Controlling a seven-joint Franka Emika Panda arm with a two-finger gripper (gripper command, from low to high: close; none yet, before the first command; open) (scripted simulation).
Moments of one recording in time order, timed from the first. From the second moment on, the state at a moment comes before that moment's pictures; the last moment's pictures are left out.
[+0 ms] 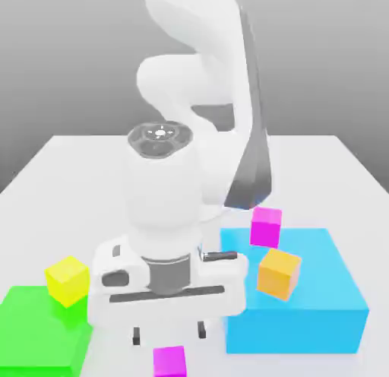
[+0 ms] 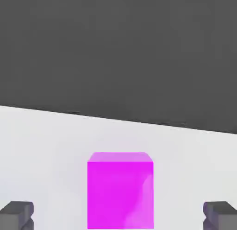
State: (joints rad) arm 0.02 0.38 -0.08 -2.38 0.08 2.76 0.53
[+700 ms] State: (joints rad) arm 0.08 0.10 0.01 -2.47 0.02 2.56 0.28
